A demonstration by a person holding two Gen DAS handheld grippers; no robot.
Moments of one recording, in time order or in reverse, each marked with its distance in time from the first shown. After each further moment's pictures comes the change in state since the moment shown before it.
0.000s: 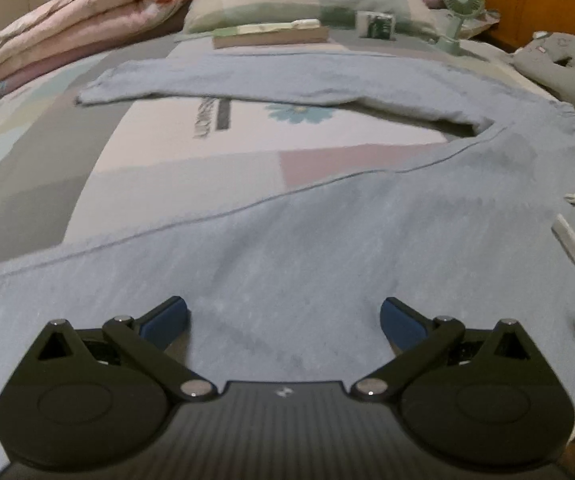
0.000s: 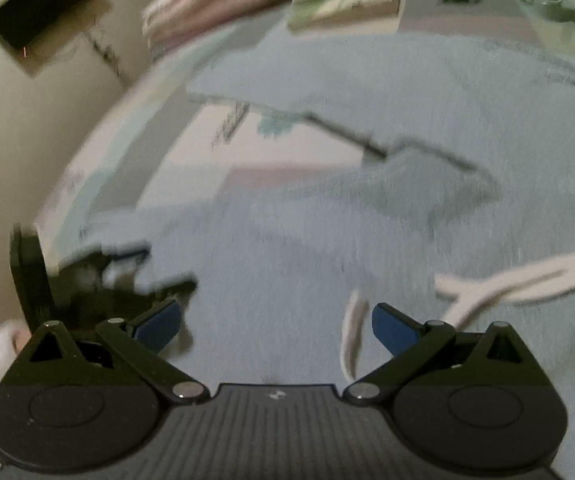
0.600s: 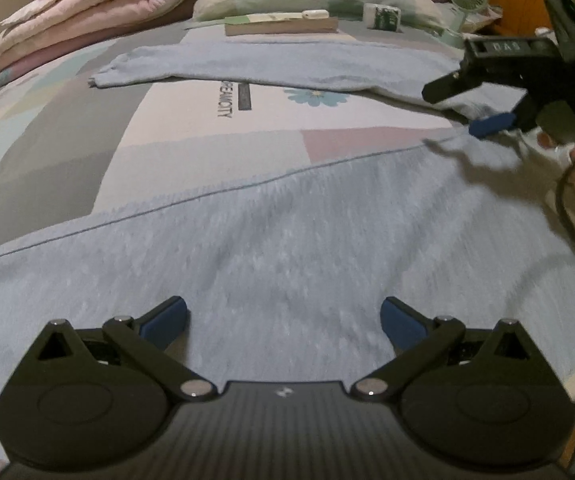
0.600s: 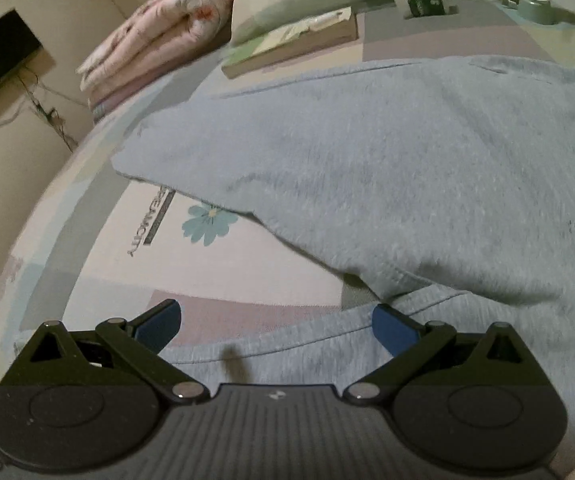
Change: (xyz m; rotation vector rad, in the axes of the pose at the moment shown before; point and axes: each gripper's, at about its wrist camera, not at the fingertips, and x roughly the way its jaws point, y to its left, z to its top) left arm -0.017 0.021 -0.012 0.000 0.042 -0.012; right arm 0.111 -0.023 0.084 0.063 -0.066 -0.157
